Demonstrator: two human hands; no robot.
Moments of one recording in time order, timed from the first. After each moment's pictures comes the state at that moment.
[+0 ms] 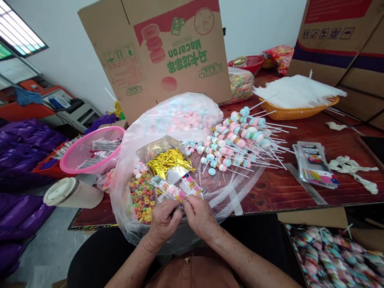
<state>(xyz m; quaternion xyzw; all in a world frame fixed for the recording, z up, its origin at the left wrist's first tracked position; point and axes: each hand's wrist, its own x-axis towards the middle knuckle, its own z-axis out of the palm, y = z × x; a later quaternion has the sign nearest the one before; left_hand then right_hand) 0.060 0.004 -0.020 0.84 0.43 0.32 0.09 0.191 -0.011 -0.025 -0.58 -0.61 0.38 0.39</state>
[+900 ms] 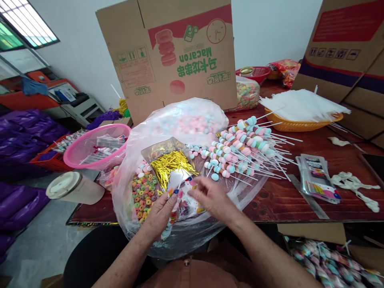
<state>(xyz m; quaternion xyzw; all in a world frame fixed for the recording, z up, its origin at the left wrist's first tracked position) 0.057 0.017 0.004 0.61 0.50 0.32 0.52 0.230 0.023 0.011 -0.50 -0.63 0.42 0.41</state>
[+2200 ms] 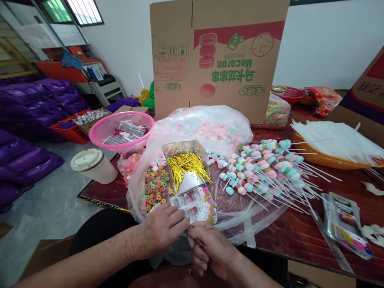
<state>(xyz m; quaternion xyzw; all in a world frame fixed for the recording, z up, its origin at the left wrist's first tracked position) 0.009 -0.001 0.022 0.96 0.26 0.11 -0.02 0.179 -0.029 0.004 -0.41 -0.40 0.80 0.20</state>
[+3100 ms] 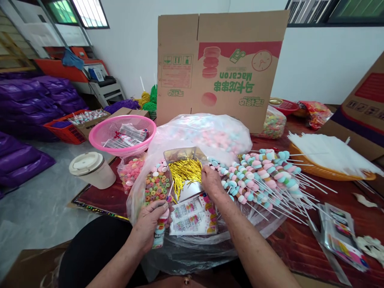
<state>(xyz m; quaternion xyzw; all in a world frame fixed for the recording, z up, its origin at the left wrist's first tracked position) -0.001 0.008 -0.003 0.21 0.53 0.52 0.63 0.185 0.134 -0.013 -0.63 -0.69 0.23 0.28</state>
